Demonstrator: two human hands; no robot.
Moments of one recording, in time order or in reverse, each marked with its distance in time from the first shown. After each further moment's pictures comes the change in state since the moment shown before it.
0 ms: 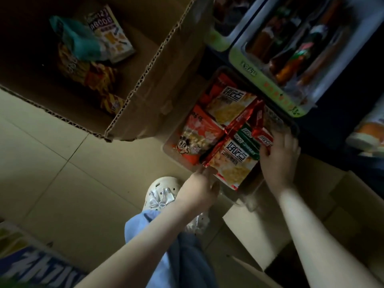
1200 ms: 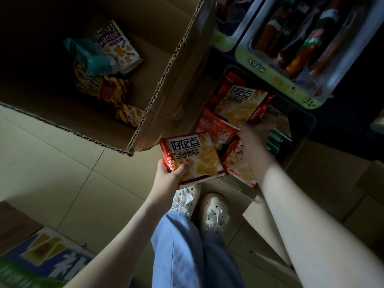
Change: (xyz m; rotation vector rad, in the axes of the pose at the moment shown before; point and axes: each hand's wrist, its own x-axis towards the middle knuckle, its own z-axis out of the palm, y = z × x) left_hand -0.008 -0.066 -0.063 -1.017 0.301 -0.407; right_hand 0.042 -0.105 0.032 1.061 -0.203 1.026
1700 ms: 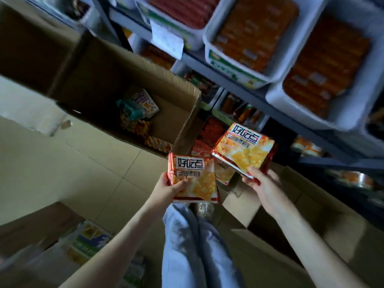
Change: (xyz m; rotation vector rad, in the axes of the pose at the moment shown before) left_hand -0.246 0.150 -0.026 0.124 -0.179 0.004; right_hand -0.271 -0.130 -0.204 0.187 -0.332 0.052
